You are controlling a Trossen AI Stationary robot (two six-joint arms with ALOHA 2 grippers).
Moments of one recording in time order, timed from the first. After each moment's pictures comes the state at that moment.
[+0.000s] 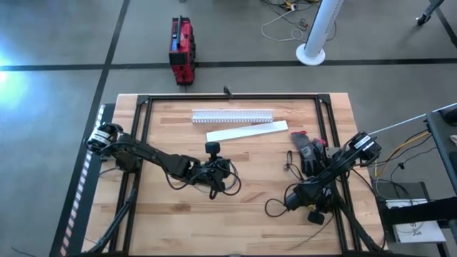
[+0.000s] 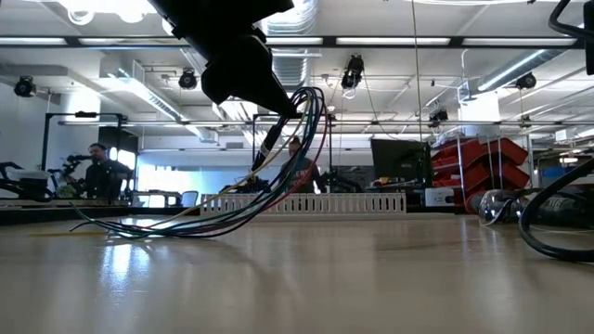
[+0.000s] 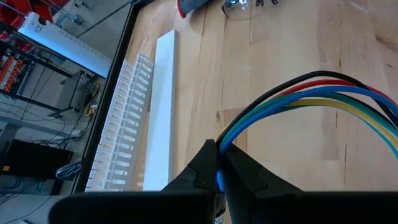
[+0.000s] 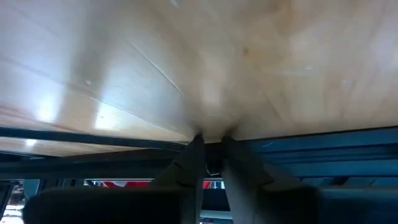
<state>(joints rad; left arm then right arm) -0.30 1.66 1.12 -0.26 -0.71 0.07 0.62 1.87 0.70 -0.89 -0.80 0.93</state>
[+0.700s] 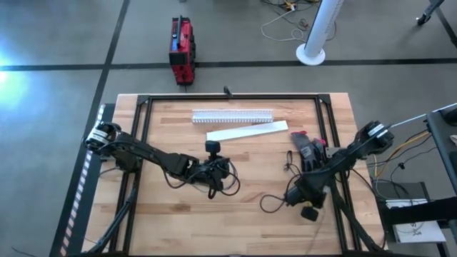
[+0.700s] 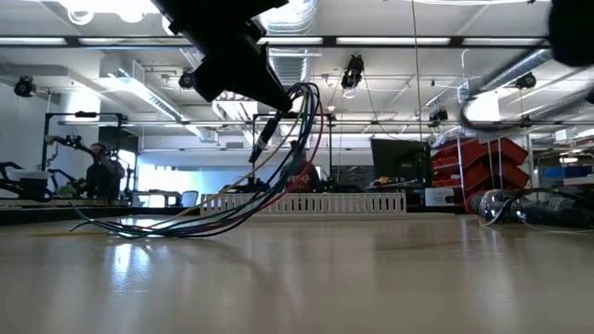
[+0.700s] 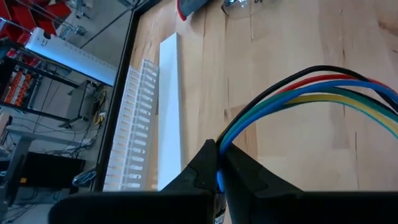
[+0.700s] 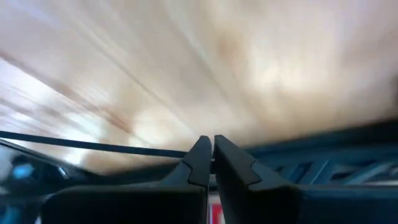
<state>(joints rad) -0.29 1.63 1.12 -0.29 -0.72 0.16 0.55 1.64 0.79 -0.96 -0.54 1.02</state>
